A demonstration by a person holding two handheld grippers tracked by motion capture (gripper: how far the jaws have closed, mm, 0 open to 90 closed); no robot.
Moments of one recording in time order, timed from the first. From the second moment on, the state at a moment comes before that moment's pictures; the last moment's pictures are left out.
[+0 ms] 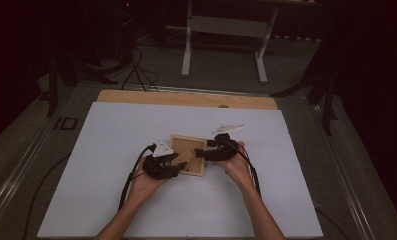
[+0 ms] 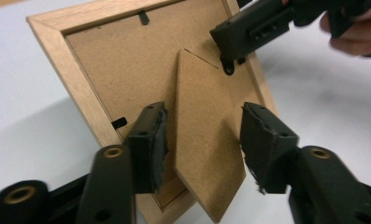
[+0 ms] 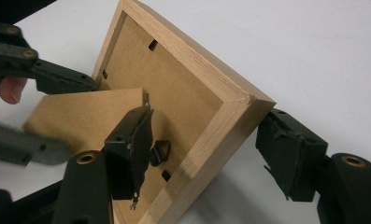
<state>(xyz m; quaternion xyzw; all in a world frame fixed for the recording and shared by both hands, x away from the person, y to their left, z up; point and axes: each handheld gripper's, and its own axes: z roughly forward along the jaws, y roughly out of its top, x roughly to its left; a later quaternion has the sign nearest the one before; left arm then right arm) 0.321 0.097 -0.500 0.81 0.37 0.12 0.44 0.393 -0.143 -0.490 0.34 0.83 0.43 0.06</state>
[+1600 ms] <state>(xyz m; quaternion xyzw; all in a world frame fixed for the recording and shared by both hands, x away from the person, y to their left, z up) 0.328 0.085 -0.496 0.84 0.35 0.12 0.39 0.366 -0.146 -0.458 0.30 0.84 0.44 0.12</state>
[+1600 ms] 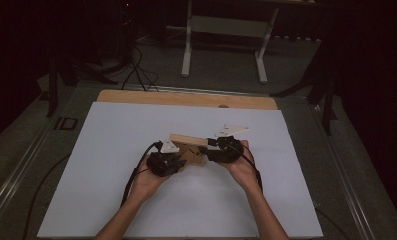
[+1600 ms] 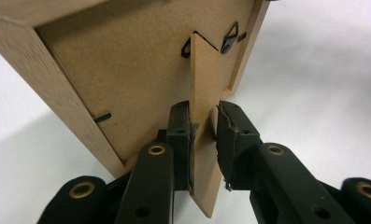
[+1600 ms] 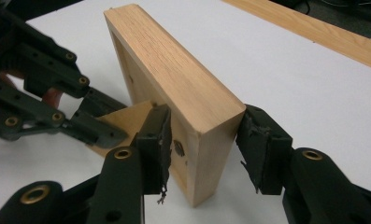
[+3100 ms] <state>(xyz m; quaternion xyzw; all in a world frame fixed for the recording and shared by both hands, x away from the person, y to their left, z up) 0.307 0.100 -0.508 0.84 0.34 0.12 0.40 0.318 -0.144 -0.473 0.27 0.84 0.45 0.15</state>
